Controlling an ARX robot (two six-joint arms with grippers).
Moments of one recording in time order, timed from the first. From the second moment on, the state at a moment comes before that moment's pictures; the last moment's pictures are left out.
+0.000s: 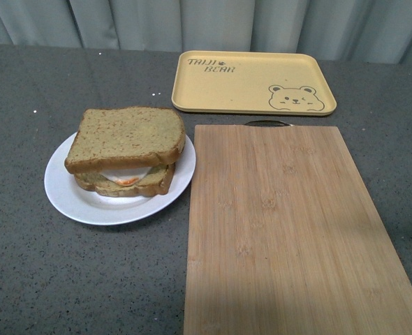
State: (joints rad) left arm 0.00 0.00 0.02 0.00 0.00 -0.01; right arm 0.16 1.30 0.17 1.10 0.16 0.00
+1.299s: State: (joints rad) left arm 0.00 0.00 0.02 0.00 0.00 -0.01; right arm 0.00 0.33 0.00 0.33 0.00 0.00
